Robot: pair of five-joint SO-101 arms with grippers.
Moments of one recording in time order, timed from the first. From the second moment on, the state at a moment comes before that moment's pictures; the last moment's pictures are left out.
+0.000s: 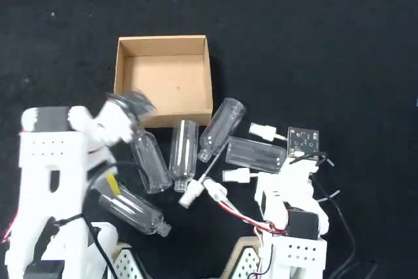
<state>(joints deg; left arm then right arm) -7.6 -36.0 32.1 98.6 -59.0 7.5 -103.1 96.6 74.3 -2.9</state>
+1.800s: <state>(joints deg) -3.1 -35.6 26.6 99.0 -63.6 7.5 -103.1 96.6 74.3 -2.9</state>
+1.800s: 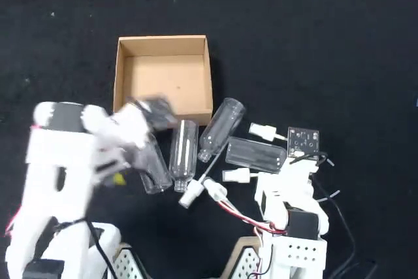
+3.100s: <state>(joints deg) -61.5 -12.6 36.4 62.1 -53.9 7.5 -103.1 96.6 74.3 -2.9</state>
